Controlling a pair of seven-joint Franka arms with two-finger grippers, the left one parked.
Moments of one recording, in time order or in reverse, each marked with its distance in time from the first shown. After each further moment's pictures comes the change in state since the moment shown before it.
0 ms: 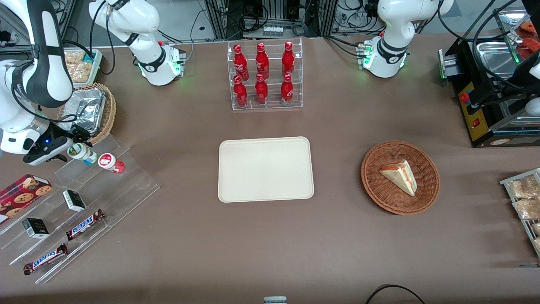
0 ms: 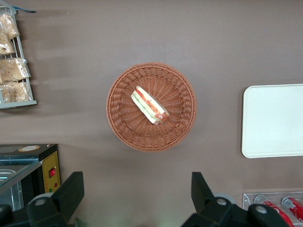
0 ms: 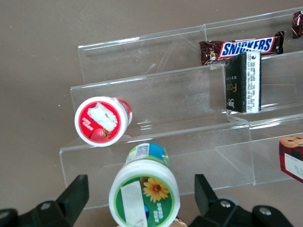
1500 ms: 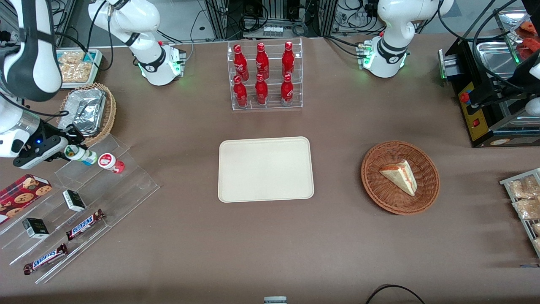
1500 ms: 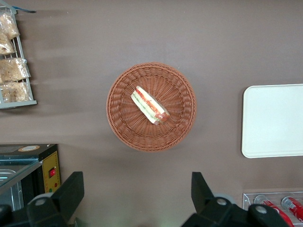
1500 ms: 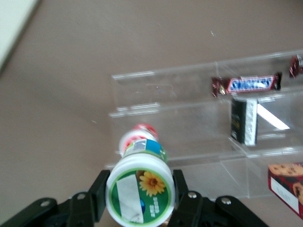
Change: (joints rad) arm 0.139 0.006 0.016 0.274 0.004 -0.324 0.140
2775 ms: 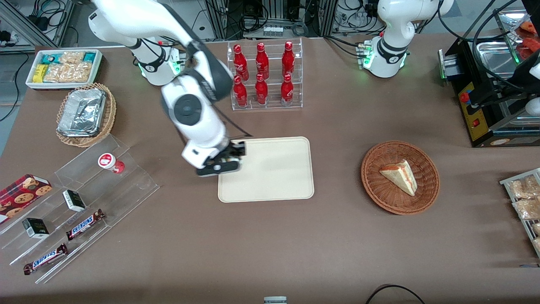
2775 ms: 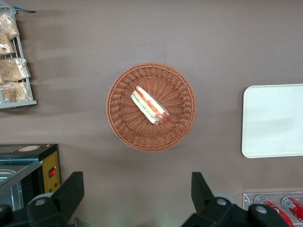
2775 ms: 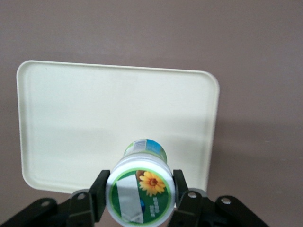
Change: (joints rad) arm 0.771 0.481 0.008 0.316 0.082 0.218 1.266
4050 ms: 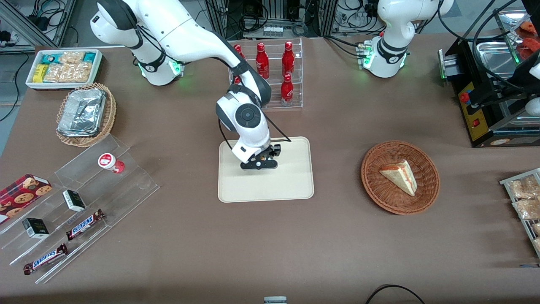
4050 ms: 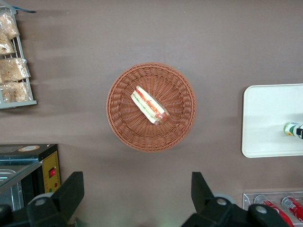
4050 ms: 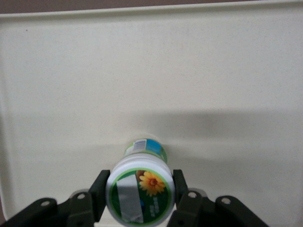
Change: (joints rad) arm 0.153 0.218 -0.017 0.029 0.000 0.183 0.199
